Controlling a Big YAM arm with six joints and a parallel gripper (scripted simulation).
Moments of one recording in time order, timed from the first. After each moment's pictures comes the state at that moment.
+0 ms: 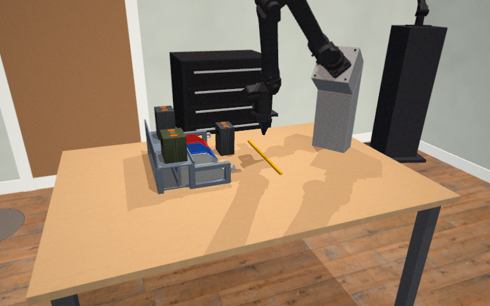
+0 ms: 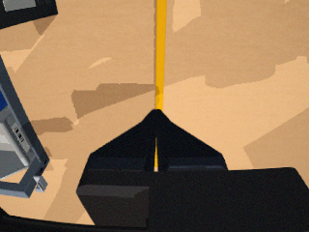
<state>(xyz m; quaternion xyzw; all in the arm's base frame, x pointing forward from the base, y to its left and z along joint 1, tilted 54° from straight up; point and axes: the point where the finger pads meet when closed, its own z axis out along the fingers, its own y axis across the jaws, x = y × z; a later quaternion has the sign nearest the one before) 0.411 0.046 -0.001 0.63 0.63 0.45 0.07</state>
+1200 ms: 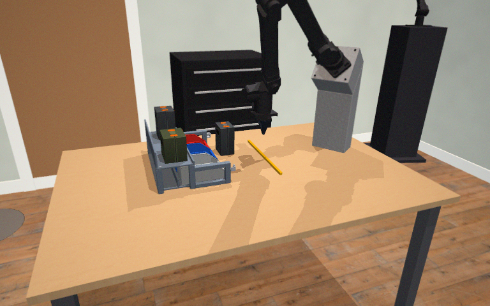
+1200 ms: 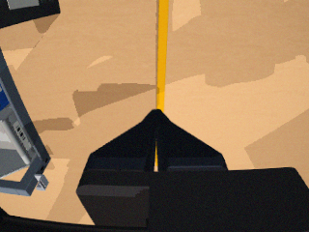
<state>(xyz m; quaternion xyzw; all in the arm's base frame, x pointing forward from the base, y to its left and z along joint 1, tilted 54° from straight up) 0.411 0.045 0.001 0.63 0.63 0.45 0.07</state>
